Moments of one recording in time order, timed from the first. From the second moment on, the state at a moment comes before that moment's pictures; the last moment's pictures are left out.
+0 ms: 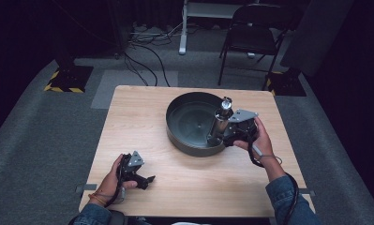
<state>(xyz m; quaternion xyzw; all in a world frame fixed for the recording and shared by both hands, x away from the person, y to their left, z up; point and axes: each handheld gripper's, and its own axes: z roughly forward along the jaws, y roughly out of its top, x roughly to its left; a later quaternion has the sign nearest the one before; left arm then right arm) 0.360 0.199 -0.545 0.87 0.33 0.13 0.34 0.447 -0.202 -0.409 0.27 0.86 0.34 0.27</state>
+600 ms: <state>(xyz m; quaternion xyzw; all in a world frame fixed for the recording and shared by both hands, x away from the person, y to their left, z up) 0.360 0.199 -0.545 0.87 0.33 0.13 0.34 0.403 -0.221 -0.418 0.24 0.87 0.29 0.32</state>
